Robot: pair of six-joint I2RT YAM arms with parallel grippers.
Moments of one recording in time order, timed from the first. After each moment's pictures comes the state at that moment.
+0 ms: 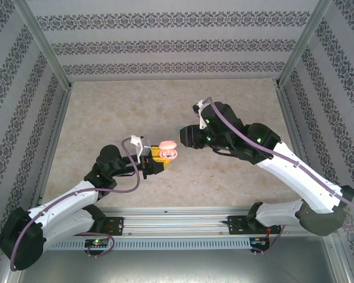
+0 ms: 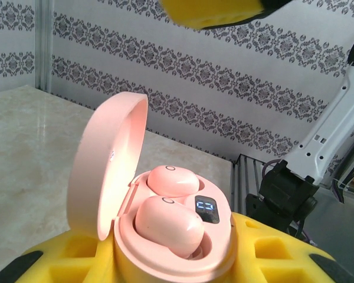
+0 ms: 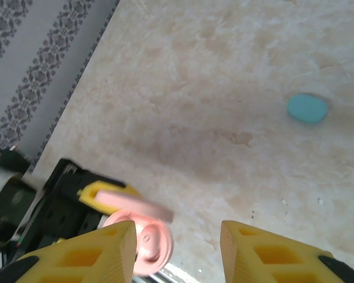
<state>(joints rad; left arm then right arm) -0.60 0.93 0.42 0.51 0.66 -0.24 0.88 1.26 1.54 -0.97 0.03 0.63</state>
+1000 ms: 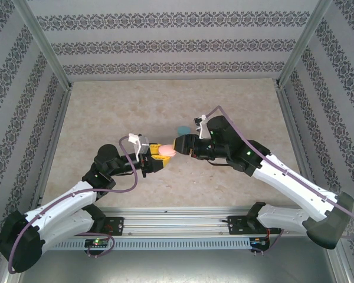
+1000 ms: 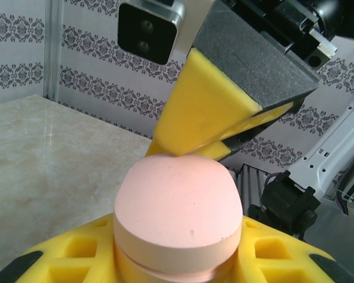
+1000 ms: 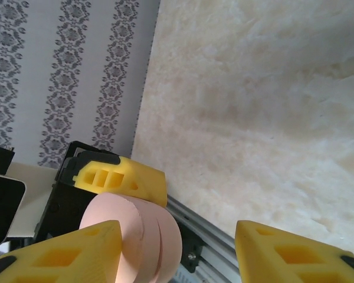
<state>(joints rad) -0.60 0.90 0.44 0.48 0.63 -0.26 0.79 1.11 1.05 -0.47 -0.35 0.99</state>
